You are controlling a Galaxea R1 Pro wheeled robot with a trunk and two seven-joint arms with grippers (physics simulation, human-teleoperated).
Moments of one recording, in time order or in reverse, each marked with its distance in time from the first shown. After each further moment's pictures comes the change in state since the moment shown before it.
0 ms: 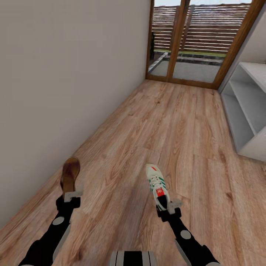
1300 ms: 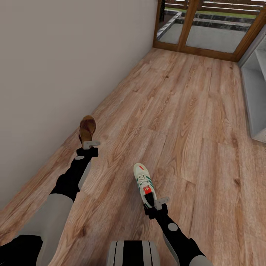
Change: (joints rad) left arm -0.484 -0.130 -0.036 -0.019 -0.017 0.368 0.002; right arm -0.034 0.095 0.008 -0.018 0.007 0.113 0.070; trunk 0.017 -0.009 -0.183
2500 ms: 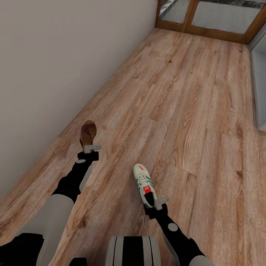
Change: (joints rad) left arm -0.001 -0.001 0.002 0.087 0.002 -0.046 0.000; right arm 0.000 0.000 -0.002 0.000 0.001 0.000 0.000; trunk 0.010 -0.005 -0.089
